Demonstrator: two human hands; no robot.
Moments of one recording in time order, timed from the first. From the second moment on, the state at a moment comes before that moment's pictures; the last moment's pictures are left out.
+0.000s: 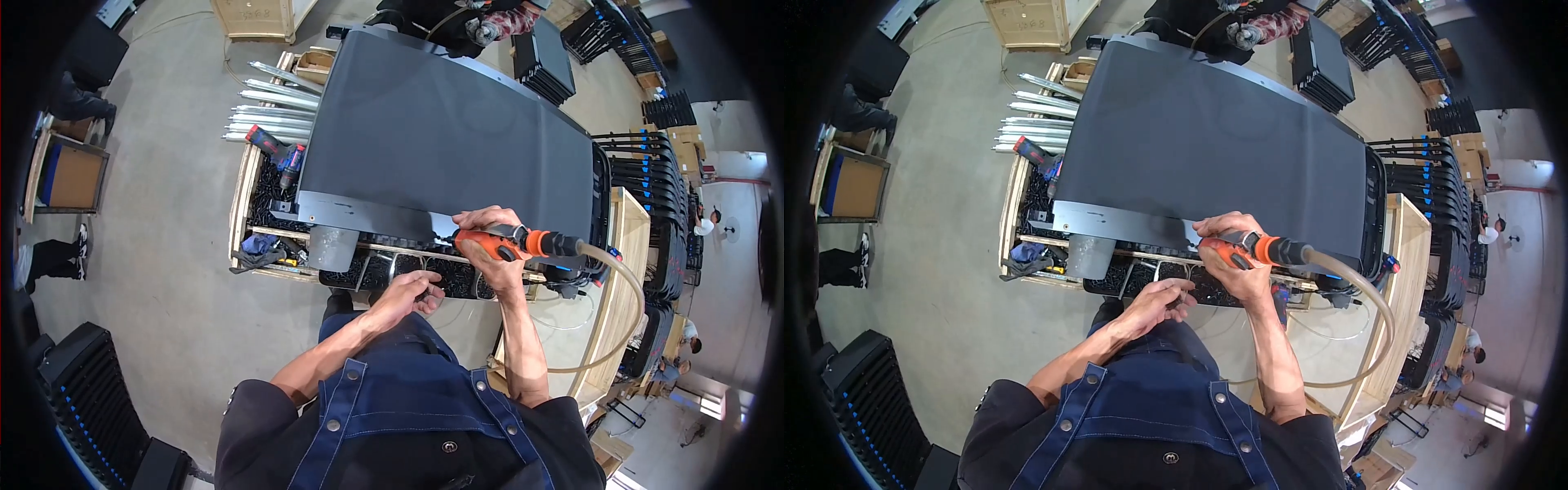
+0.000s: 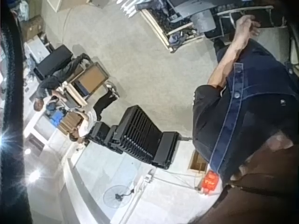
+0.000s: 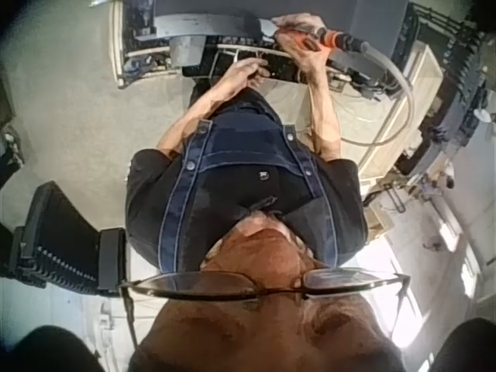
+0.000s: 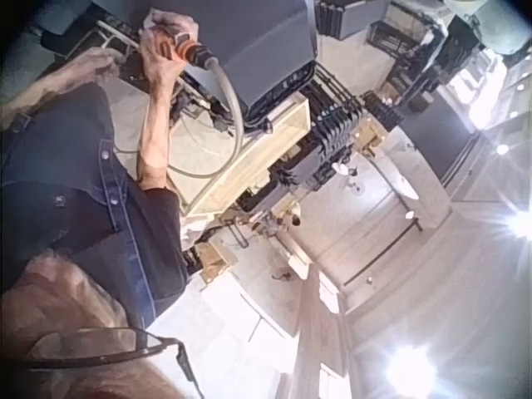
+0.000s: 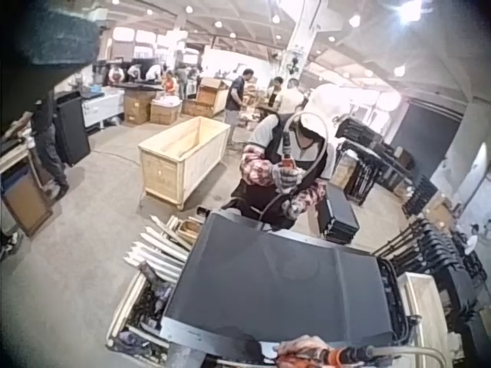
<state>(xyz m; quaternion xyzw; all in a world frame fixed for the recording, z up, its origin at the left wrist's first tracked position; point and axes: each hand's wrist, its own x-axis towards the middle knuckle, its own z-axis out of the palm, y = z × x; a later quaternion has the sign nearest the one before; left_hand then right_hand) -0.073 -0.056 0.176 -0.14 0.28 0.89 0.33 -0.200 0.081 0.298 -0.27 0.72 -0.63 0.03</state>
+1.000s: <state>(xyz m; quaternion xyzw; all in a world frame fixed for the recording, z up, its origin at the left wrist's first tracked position) -0.044 -0.079 0.199 -0.16 0.13 0.98 0.07 -0.173 0.096 0.310 -0.08 0.41 -0.90 0.12</state>
